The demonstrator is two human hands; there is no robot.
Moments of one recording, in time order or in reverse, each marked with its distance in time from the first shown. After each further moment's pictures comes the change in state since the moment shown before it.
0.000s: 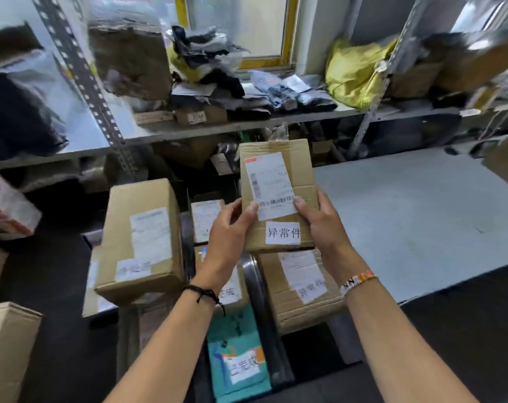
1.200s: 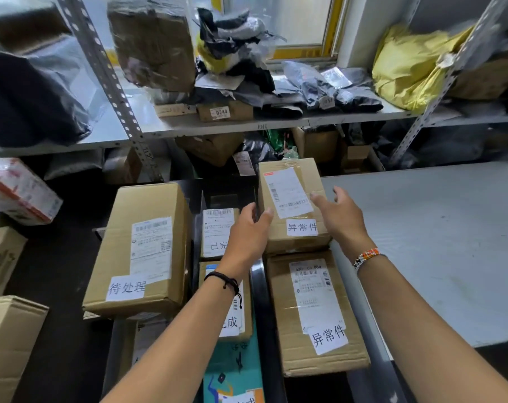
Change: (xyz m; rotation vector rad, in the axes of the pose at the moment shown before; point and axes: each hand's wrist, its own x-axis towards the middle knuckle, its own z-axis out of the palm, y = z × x) left_hand 0.085 -0.019 0.020 0.284 0.107 -0.178; right_hand 0.127 0.009 -0.004 -0.564 0.070 0.110
